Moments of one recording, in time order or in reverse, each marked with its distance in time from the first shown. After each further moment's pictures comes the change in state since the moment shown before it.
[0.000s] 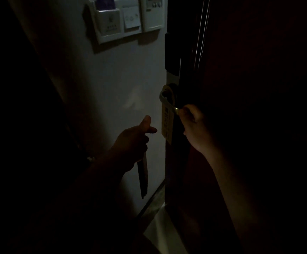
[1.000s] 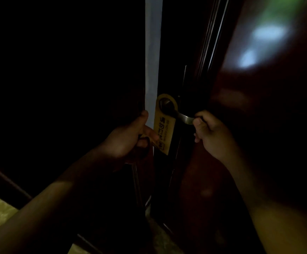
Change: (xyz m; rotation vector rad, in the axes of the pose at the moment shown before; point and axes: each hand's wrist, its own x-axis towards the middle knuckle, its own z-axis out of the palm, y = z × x) left_hand -0.106 -0.049 -0.211 0.122 -0.261 0.112; right_hand -0.147 -0.082 0.106 -0.152 -0.053 -0.130
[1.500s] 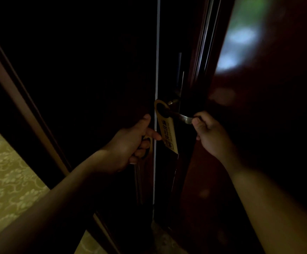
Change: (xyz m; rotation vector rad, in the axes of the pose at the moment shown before) left_hand -0.068 -0.002 -0.012 -0.054 -0.022 -0.034; right_hand -0.034 -0.028 0.016 -0.028 0.055 0.017
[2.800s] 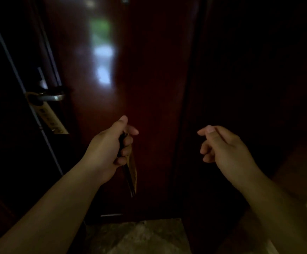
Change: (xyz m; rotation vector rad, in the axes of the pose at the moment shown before) left_hand -0.303 -0.049 0.169 -0.205 -0.608 0.216; right_hand -0.520 -0.198 -0.157 -0.095 0.714 0.539
